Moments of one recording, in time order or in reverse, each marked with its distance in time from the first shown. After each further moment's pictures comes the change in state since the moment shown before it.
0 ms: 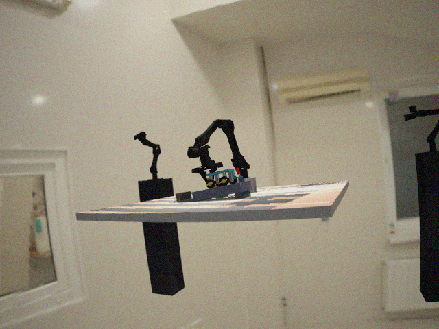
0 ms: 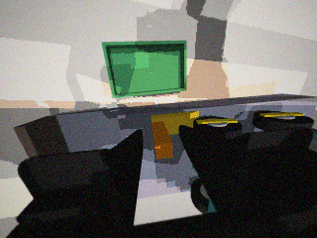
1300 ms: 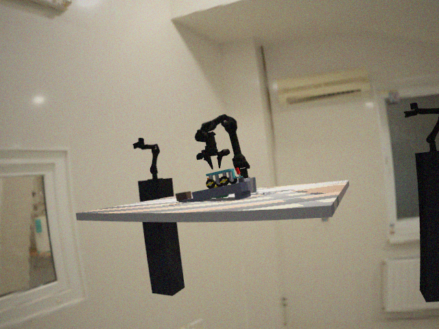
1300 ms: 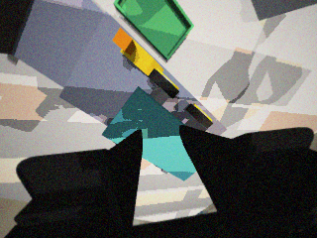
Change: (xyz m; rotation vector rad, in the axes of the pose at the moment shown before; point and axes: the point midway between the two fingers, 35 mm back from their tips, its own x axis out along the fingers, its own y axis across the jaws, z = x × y) arm -0.067 -0.079 -0.041 -0.768 0.108 -0.016
